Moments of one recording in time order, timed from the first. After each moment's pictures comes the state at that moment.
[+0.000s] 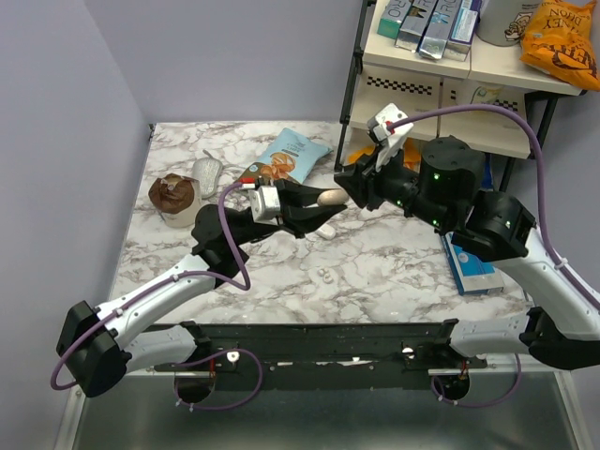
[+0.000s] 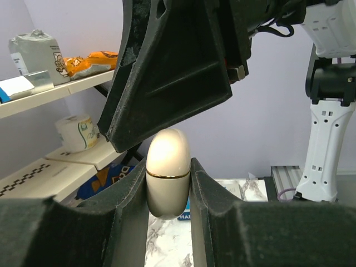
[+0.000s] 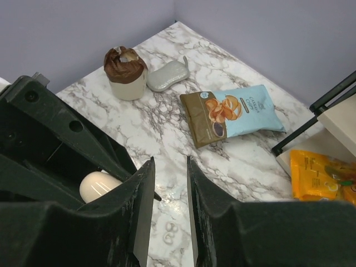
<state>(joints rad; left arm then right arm) -0.79 1.10 0.82 0.86 0.58 -0.14 1.00 1.23 1.75 -0.69 0.19 -0.01</state>
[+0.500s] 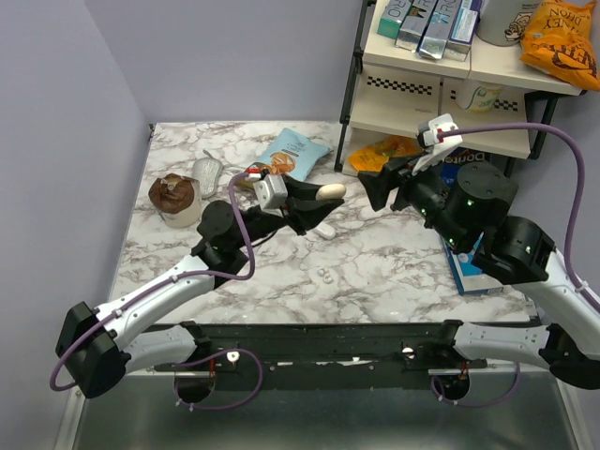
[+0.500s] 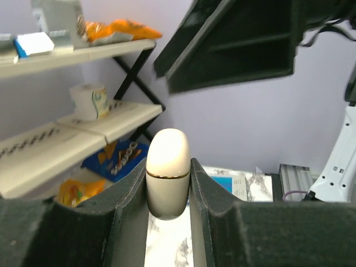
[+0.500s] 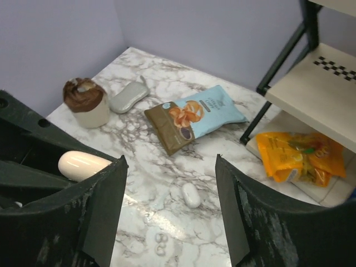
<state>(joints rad) -0.79 1.11 0.82 0.77 0.47 -0.16 1.00 1.06 1.55 -0.56 0.43 0.06</state>
